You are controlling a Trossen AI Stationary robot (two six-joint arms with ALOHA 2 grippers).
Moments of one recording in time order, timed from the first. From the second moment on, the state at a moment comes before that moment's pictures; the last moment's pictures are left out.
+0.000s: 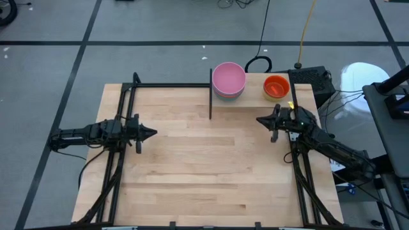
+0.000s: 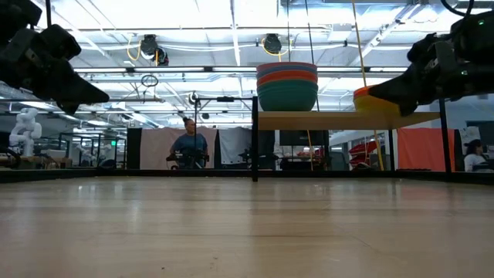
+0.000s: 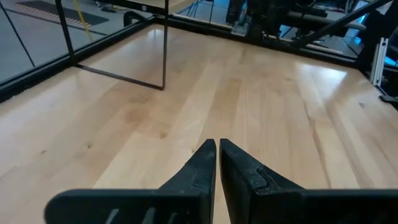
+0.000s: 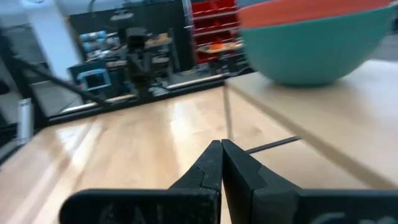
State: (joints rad) left arm 0.02 0.01 0.14 -0.44 -0.13 -0.20; right arm -0.63 0.12 0.02 0.03 -0.40 0.14
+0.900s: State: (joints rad) left arm 0.02 0.01 0.14 -0.44 -0.01 -0.17; right arm -0.39 0.14 0.02 0.06 -0.63 0.14
